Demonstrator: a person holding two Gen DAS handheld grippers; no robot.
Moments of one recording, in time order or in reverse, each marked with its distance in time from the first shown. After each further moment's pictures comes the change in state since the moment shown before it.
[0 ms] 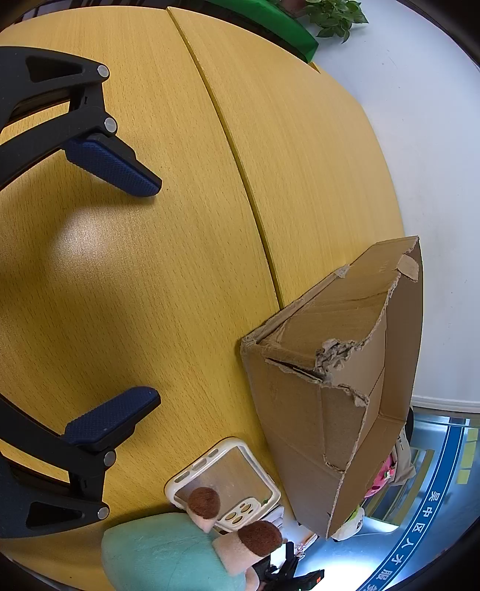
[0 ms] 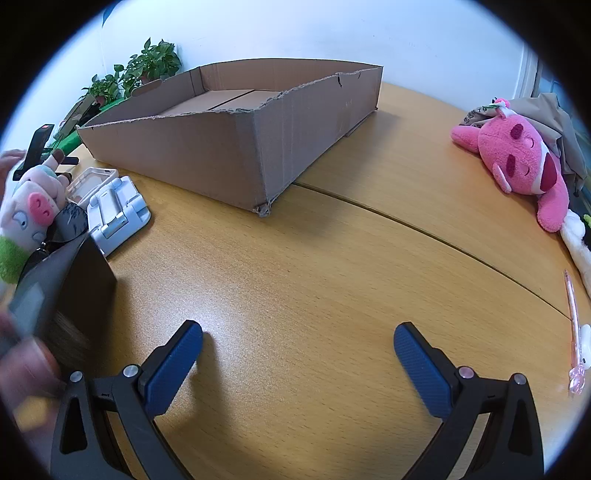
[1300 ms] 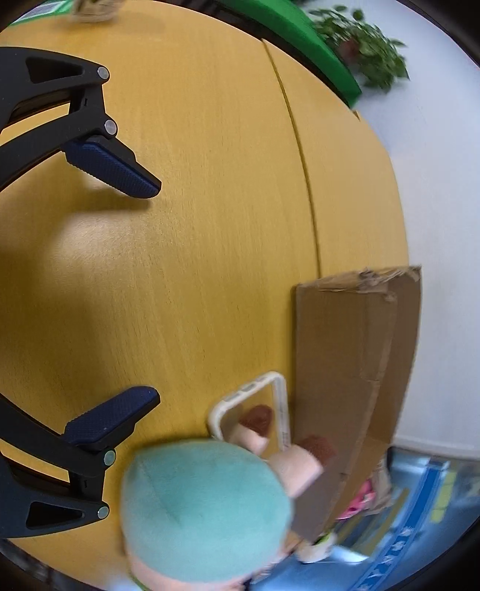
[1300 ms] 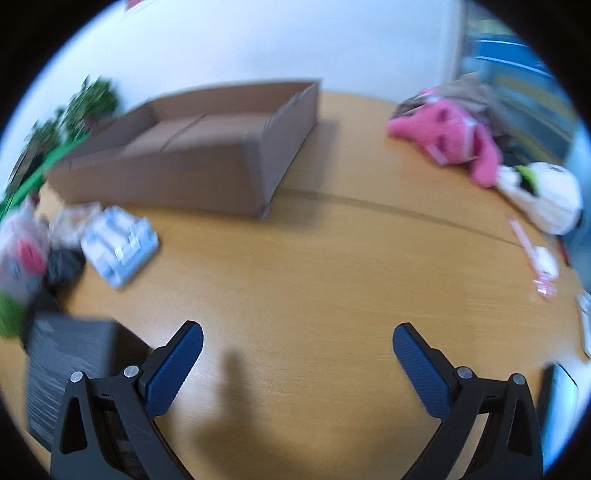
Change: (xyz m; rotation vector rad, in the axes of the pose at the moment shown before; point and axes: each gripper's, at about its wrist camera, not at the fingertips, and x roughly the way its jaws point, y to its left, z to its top) left arm -0.036 -0.081 -0.061 -0.236 -0.073 0.109; right arm -0.045 0.037 -0.004 0.251 -0.098 -0.211
